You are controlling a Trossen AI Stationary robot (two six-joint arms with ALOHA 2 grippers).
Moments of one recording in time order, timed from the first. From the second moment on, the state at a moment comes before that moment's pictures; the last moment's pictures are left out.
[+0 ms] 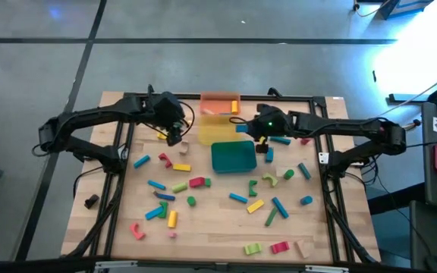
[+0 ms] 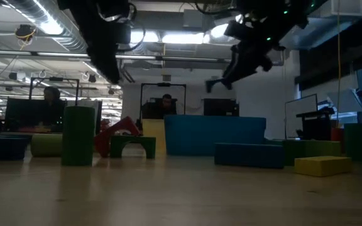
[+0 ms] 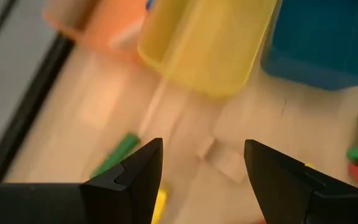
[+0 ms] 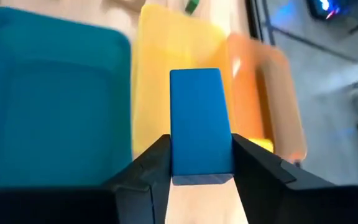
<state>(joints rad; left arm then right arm) 0.41 1.24 1.04 -0.83 -0.08 0.02 -0.24 1.37 0.97 -0.32 0.15 -0.49</state>
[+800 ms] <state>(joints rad) 0.30 1.25 0.91 -0.76 -0.03 -0.59 -0.25 1.61 0.99 0.02 0.35 -0.73</state>
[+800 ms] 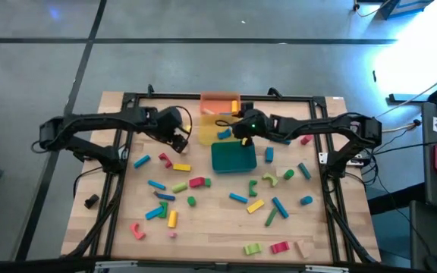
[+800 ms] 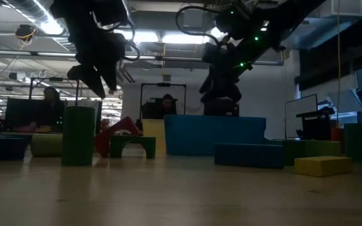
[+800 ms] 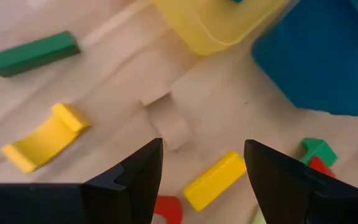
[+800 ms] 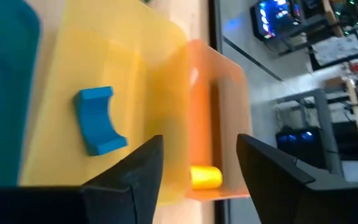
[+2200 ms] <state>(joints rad) 0.22 1.62 0.80 -0.52 -0.16 -0.68 -0.27 1.47 1.47 -0.96 0.46 -0.64</state>
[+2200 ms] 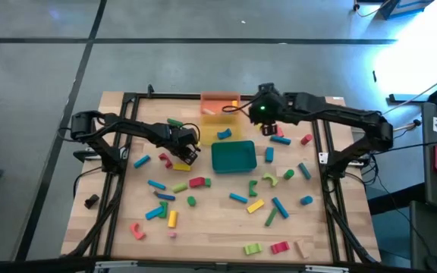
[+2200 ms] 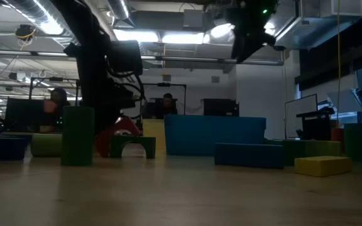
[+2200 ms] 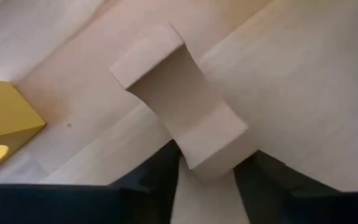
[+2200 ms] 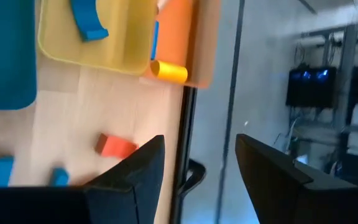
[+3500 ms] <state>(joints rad) 0.25 1.63 0.98 -0.82 -0.12 -0.30 -0.32 1.31 1.28 -1.14 0.16 -0.34</state>
